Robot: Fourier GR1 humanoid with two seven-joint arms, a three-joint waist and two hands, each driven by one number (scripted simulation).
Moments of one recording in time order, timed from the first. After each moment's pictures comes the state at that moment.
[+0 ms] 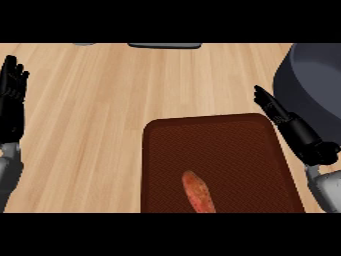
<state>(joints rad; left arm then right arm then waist) -0.30 0.44 0.02 -1.34 0.19 0.30 -0.13 -0.24 -0.49 0.30 -1.41 -0.23 0.08 -0.18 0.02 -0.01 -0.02</state>
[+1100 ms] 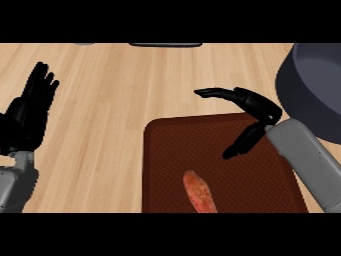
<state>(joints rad) -0.25 0.36 -0.05 -1.54 0.25 0.27 0.15 -0.66 -0.36 0.41 -0.96 -0.02 0.42 -0.74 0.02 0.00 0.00</state>
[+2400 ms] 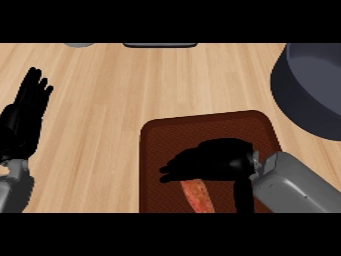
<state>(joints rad) -0.19 0.33 0.00 -1.61 0.20 0.25 0.19 -0.56 -0.42 0.70 -1.56 0.37 0.75 -0.23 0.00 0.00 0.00</state>
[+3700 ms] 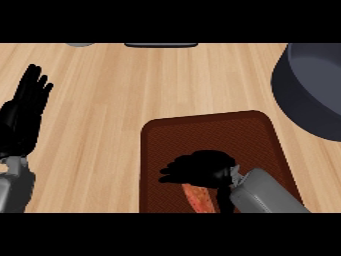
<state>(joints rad) -0.21 0.26 0.08 -1.62 0.14 0.17 0.23 -0.41 -0.22 0.66 -1.35 0.86 0.65 -0.38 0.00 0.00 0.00</state>
